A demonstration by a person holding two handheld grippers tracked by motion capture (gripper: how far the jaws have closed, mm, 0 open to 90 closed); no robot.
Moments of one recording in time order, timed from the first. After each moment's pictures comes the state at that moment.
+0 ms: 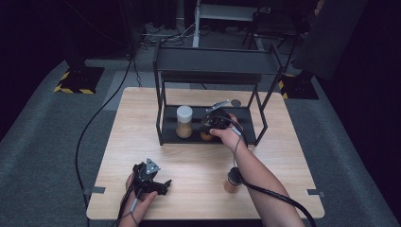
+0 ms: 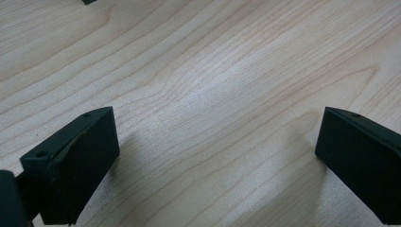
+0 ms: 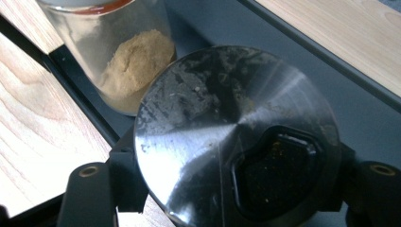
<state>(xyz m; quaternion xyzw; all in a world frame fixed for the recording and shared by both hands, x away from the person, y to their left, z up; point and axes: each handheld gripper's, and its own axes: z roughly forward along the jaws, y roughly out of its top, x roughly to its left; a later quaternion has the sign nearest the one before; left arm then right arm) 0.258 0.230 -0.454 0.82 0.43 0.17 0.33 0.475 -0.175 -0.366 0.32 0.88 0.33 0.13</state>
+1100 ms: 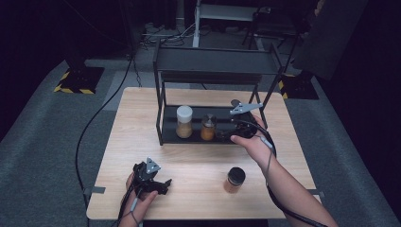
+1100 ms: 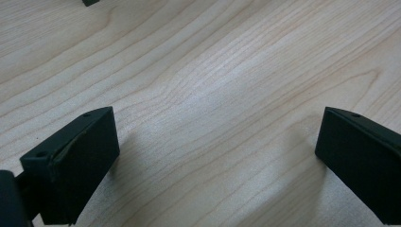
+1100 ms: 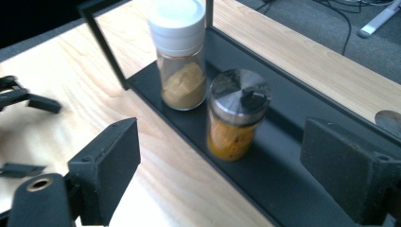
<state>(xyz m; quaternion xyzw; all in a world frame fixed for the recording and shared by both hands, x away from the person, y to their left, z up) 0.259 0.229 -0.454 0.82 0.43 0.17 0.33 0.376 -0.247 -0.297 0.32 0.85 0.40 0.15</state>
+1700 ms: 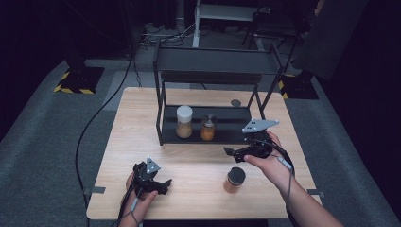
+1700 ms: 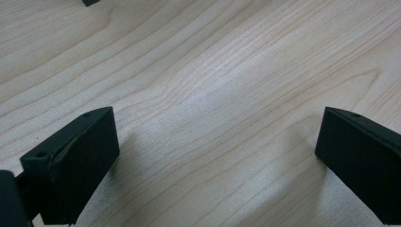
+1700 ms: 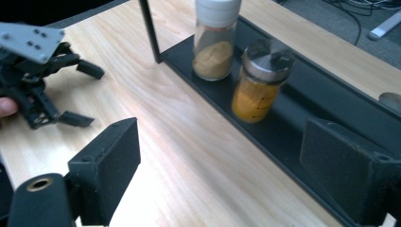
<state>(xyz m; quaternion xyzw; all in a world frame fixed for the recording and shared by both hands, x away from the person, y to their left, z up) 0.259 0.229 -0.454 0.82 0.43 0.17 0.33 0.316 -0.273 -0.285 0.29 0.86 0.40 0.15</state>
